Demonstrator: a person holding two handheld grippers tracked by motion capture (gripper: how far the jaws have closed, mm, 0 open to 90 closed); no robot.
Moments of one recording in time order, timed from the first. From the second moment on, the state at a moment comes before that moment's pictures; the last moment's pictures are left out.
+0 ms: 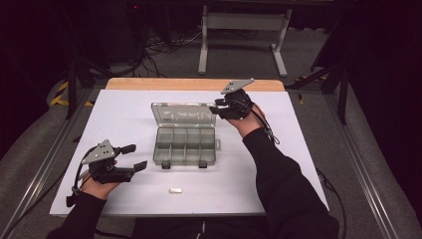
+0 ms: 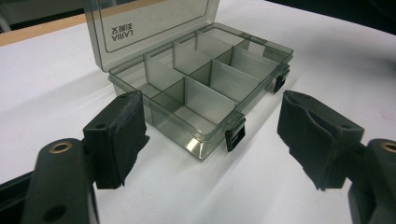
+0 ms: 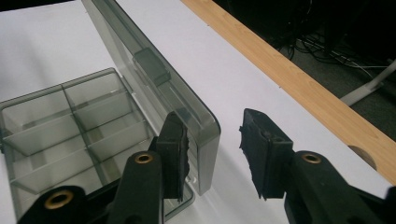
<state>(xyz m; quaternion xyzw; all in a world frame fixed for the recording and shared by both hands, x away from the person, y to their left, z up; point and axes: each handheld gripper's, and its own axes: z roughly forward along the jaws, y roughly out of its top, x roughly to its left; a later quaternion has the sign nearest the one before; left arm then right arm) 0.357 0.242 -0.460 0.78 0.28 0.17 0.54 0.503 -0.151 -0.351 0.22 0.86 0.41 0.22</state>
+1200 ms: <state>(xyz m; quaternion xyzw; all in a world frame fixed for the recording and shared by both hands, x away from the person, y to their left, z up) 0.356 0.243 -0.462 0.77 0.28 0.18 0.55 0.549 -0.149 -0.389 0.26 0.85 0.41 0.20</state>
